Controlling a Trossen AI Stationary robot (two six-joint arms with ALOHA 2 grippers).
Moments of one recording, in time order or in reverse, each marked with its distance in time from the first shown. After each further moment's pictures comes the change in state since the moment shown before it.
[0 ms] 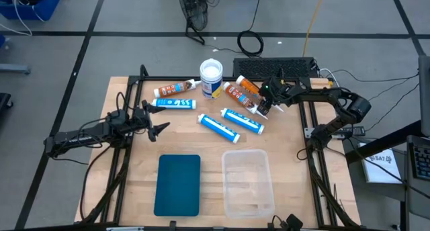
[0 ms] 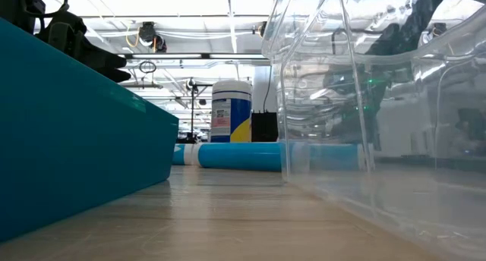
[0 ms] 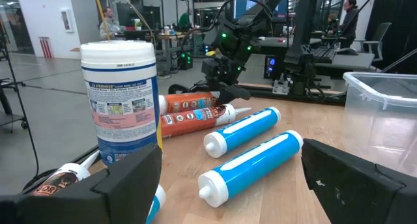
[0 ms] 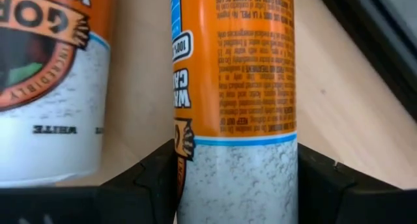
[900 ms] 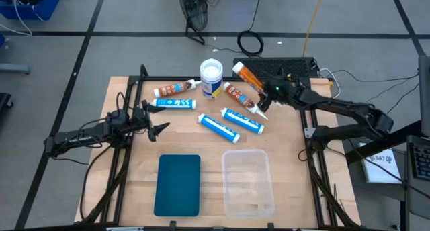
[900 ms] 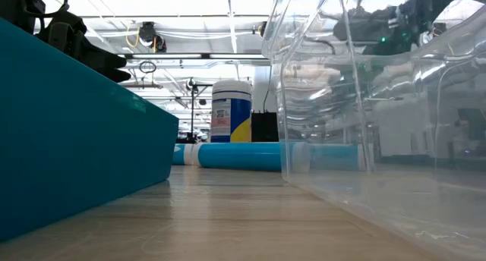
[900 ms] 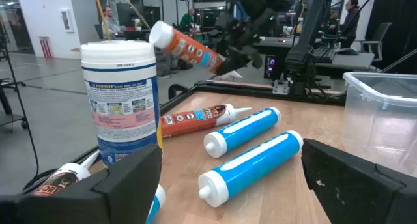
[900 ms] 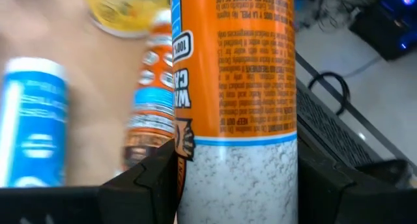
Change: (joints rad) left arm 0.000 0.000 0.000 0.000 0.000 0.000; right arm 0.150 -0.349 0.002 -0.003 0.059 0.044
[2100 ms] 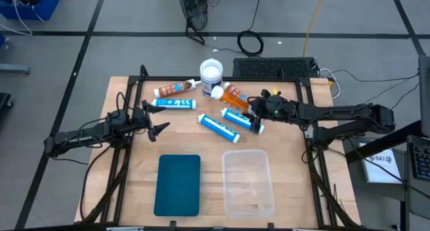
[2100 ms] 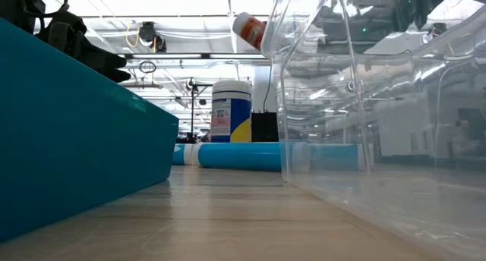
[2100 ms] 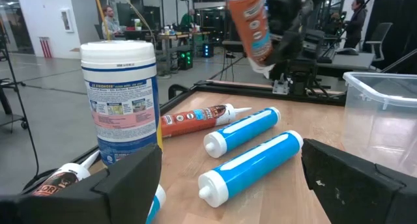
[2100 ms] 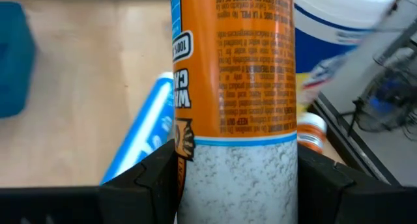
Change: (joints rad) left arm 0.000 0.000 0.000 0.000 0.000 0.000; right arm 0.414 -0.032 0.001 0.186 0.000 0.013
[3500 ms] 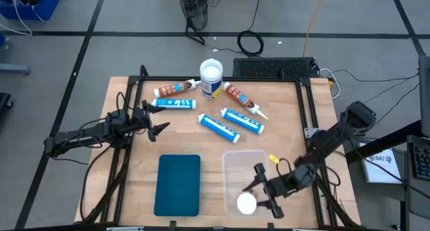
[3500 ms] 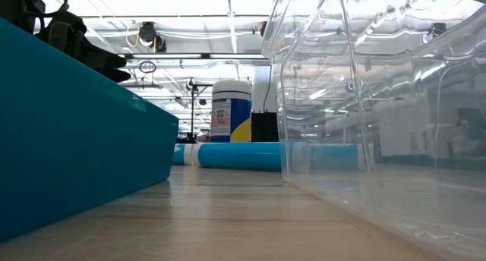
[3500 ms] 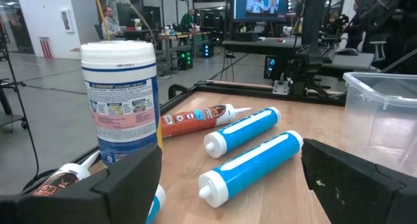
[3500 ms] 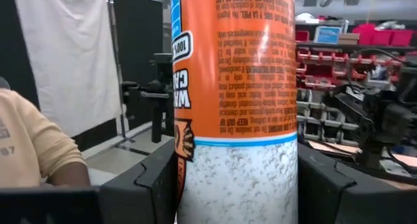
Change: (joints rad) left arm 0.000 0.000 0.000 0.000 0.000 0.000; right arm 0.953 0.341 0.001 0.968 0.192 0.002
